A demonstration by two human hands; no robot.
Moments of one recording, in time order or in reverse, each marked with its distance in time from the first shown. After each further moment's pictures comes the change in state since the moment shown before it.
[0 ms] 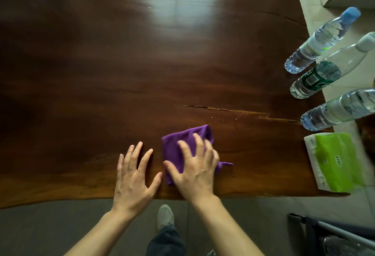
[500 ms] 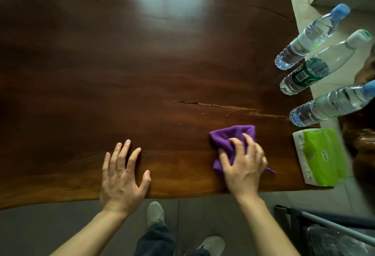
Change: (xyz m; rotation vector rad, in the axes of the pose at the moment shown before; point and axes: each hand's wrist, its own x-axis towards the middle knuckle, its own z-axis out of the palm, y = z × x) left_hand 0.000 -0.003 0.017 0.139 0.088 0.008; right_hand 0.000 0.127 -0.036 -0.070 0.152 0.249
